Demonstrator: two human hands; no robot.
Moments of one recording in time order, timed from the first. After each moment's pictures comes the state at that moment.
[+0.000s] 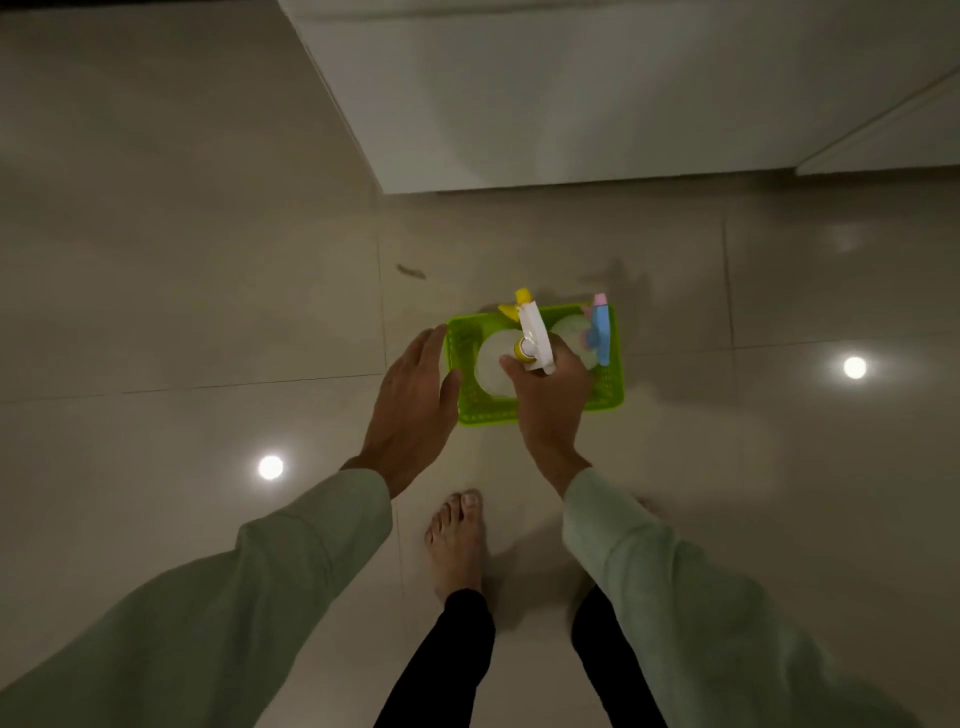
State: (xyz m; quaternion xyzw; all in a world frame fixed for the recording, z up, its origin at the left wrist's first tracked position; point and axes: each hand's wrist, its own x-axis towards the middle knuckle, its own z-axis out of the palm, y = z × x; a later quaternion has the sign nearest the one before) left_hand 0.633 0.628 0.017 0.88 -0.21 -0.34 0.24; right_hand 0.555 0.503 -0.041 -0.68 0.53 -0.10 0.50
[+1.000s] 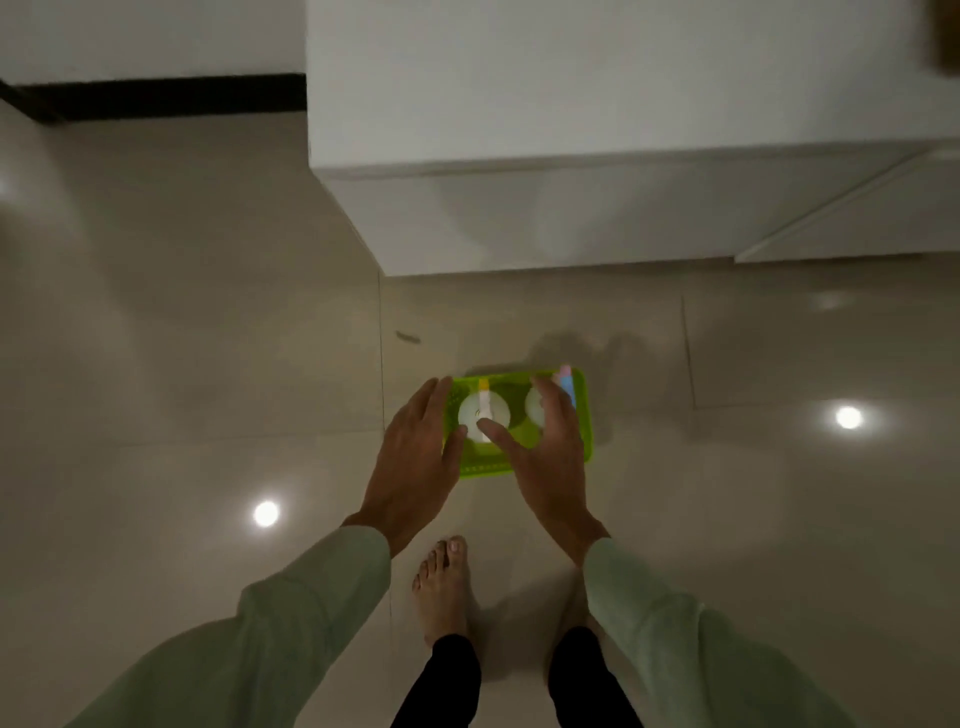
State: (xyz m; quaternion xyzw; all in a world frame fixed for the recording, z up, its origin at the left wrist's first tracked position) left_hand 0.632 0.602 0.092 0.89 -0.22 -0.33 0.24; right_hand 0.535 0.473 0.024 -0.77 0.41 -0.03 0.49
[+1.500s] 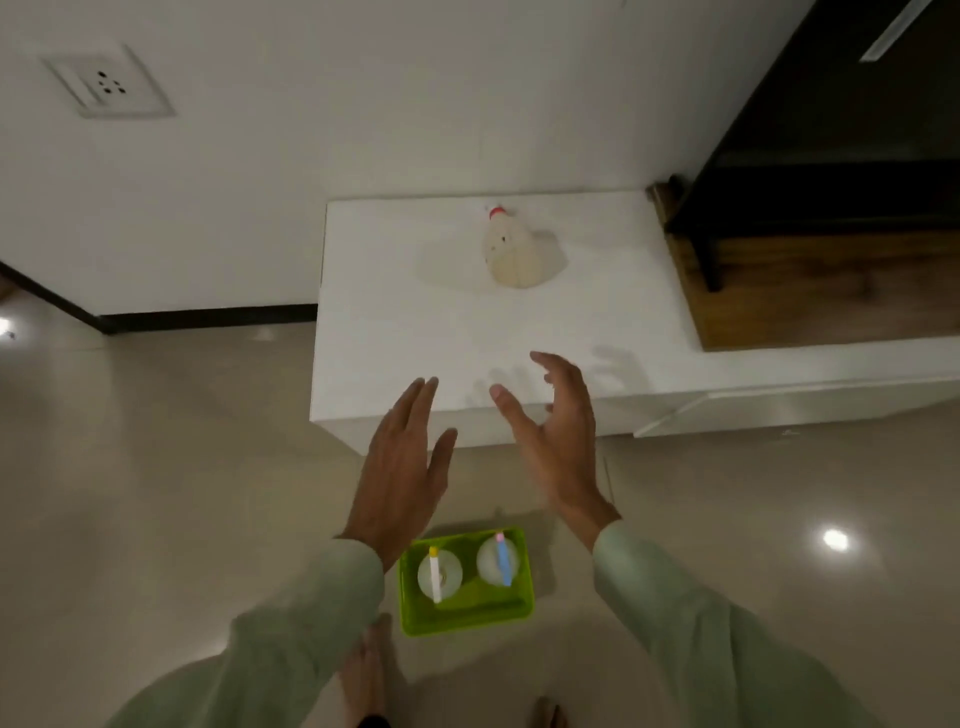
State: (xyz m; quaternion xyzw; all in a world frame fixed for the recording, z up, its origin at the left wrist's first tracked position) left_hand 0.731 0.467 0.287 0.89 -0.28 -0.16 0.33; right_hand 0.665 0.302 0.268 -0.80 0.33 -0.20 0.47
